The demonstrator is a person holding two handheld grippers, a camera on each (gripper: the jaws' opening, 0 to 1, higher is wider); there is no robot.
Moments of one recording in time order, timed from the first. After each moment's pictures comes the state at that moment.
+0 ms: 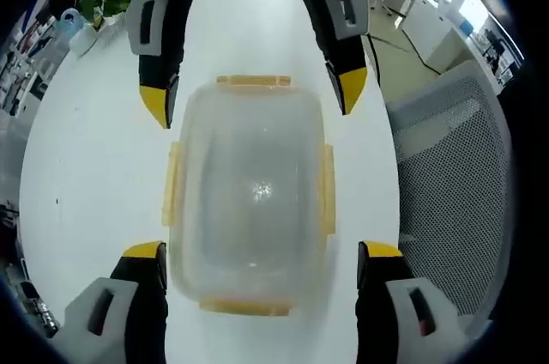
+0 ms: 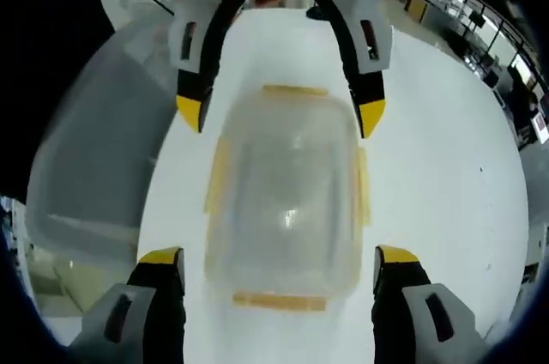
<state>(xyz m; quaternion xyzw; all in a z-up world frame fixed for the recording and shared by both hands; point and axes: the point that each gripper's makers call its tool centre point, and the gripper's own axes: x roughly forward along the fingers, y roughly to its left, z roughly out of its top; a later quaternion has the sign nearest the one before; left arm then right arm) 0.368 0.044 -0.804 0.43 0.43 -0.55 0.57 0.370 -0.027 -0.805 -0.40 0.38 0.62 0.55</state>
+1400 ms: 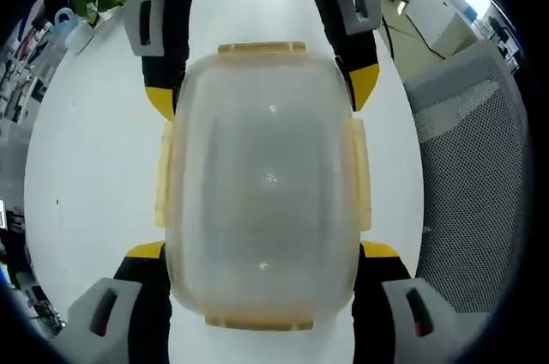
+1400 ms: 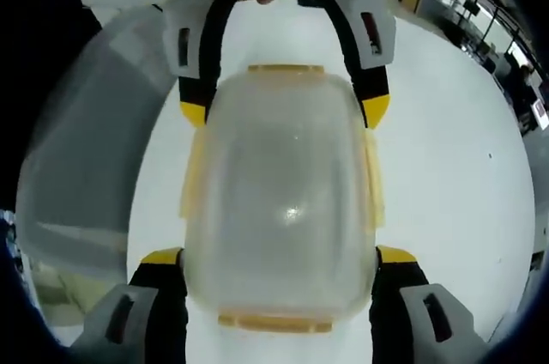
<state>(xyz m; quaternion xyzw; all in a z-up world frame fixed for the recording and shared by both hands) 0.381 0.049 -0.827 0.46 0.43 -0.54 0.57 0.374 -0.024 -0.828 -0.40 0.41 0.61 0.55</state>
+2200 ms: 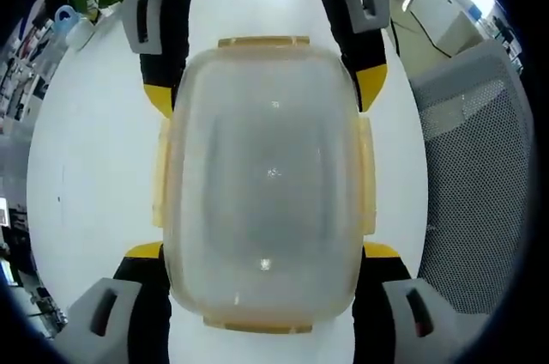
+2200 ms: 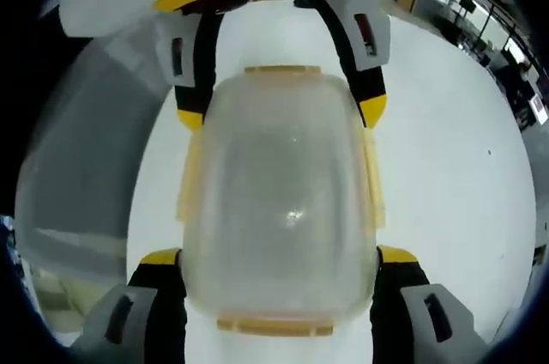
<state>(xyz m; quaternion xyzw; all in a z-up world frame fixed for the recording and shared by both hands) 0.382 0.050 -0.831 0.47 0.43 -0.52 0.56 0.376 -0.022 -0.829 -0.38 0.40 0.61 0.57</state>
